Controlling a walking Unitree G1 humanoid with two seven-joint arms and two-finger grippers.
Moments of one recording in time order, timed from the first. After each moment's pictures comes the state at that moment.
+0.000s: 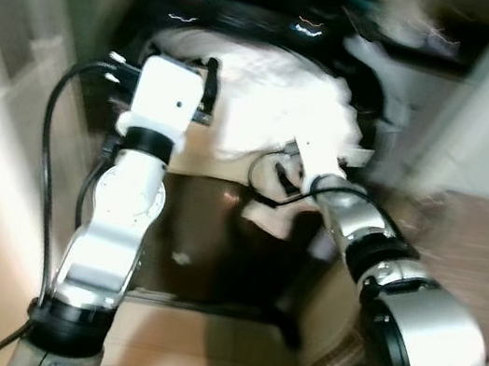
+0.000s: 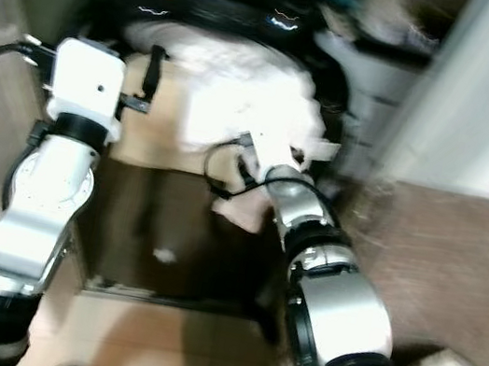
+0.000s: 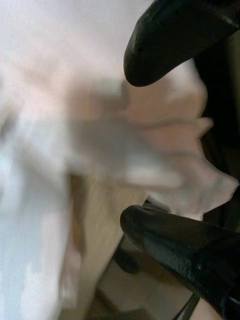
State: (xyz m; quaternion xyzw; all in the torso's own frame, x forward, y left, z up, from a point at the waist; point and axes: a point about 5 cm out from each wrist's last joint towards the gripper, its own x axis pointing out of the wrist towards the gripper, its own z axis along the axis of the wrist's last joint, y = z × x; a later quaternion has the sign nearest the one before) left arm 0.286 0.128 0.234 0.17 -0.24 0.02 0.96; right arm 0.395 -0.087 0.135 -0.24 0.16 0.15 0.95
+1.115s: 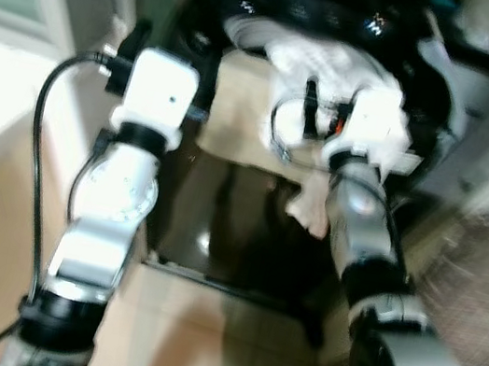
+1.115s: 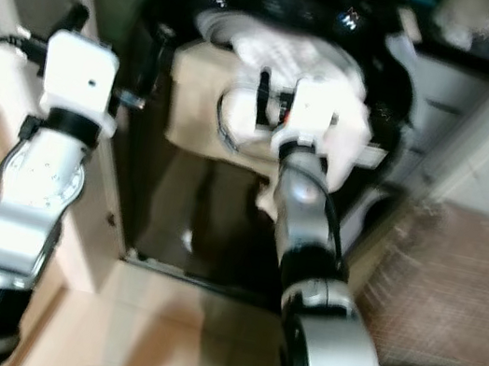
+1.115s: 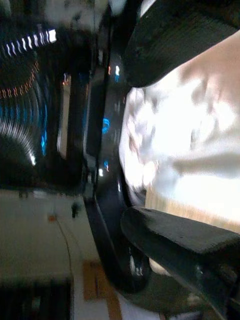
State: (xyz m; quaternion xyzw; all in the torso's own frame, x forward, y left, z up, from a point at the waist) left arm 0.302 0.136 0.238 0.19 -0.23 0.00 0.96; right arm 0.378 -0.098 0.186 0.01 -0.16 0.09 0.98
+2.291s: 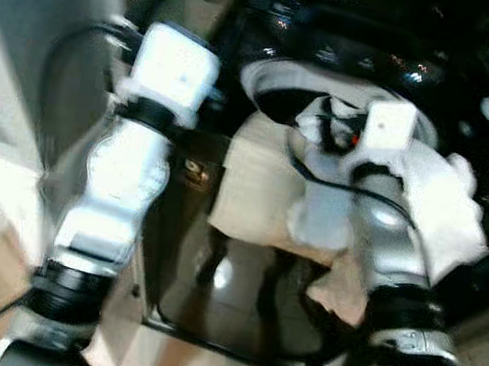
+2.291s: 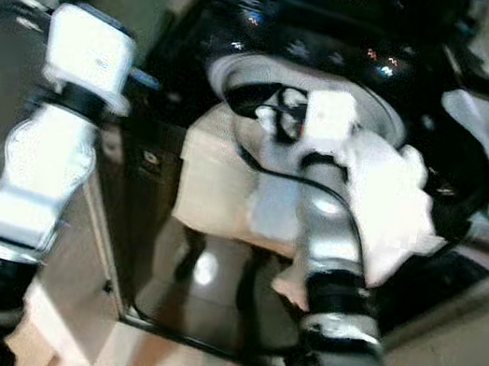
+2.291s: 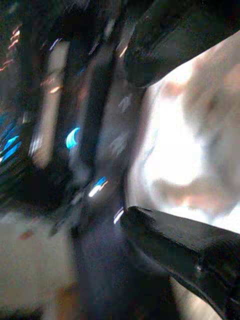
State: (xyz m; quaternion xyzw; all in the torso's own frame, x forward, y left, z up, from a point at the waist) left arm 0.306 0.113 0.260 0.19 -0.30 -0.05 0.93; right arm 0.369 -0.137 0.184 -0.06 -0.11 0.06 0.99
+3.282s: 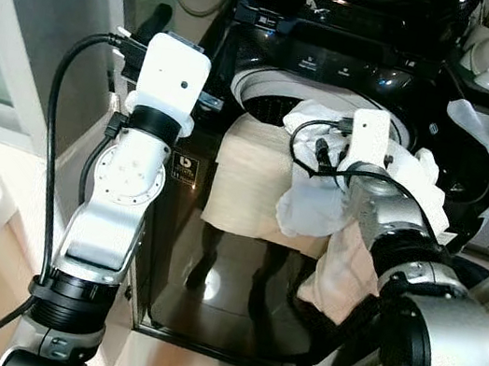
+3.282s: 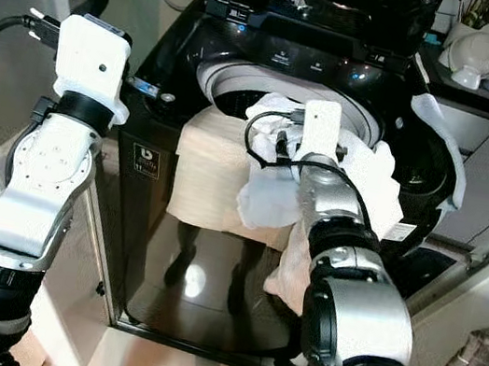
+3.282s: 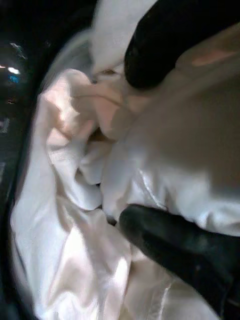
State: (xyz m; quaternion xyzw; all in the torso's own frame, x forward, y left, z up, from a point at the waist) left arm 0.306 0.120 0.252 0.16 -0.26 -0.04 0.95; right arm 0.403 -0.132 0.152 -0.12 0.15 0.03 0.98
